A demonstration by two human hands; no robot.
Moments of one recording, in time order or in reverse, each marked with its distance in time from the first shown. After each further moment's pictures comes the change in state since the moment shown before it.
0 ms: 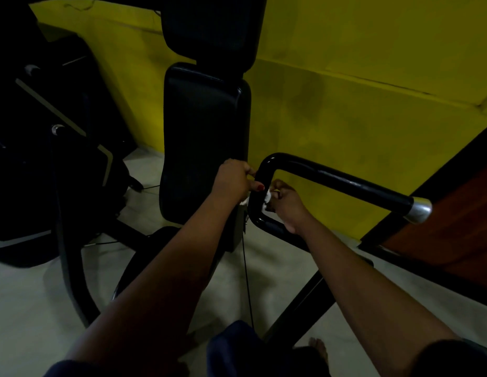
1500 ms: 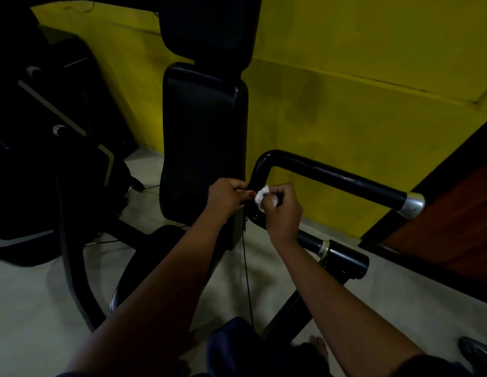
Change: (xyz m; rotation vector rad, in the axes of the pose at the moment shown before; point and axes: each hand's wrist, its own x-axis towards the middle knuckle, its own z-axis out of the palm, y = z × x) left_hand -0.023 -0.032 0.029 -0.478 0.051 -0.140; right_hand -0.050 0.003 0.025 -0.091 0.544 -0.390
